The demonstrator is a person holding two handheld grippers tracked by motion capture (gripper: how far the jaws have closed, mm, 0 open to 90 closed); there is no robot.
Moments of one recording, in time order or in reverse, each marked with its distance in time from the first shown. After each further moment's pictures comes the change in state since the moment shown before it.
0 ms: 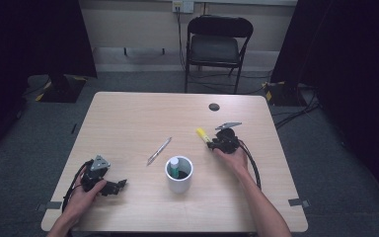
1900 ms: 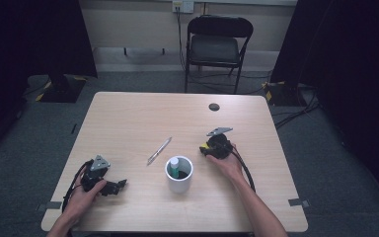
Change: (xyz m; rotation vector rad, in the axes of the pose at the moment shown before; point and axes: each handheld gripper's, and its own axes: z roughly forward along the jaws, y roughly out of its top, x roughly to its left) left arm 0.000 0.000 0.000 -0.001 0.001 0.000; right arm 0.030 -0.003 0.007 -0.010 -0.007 -0.097
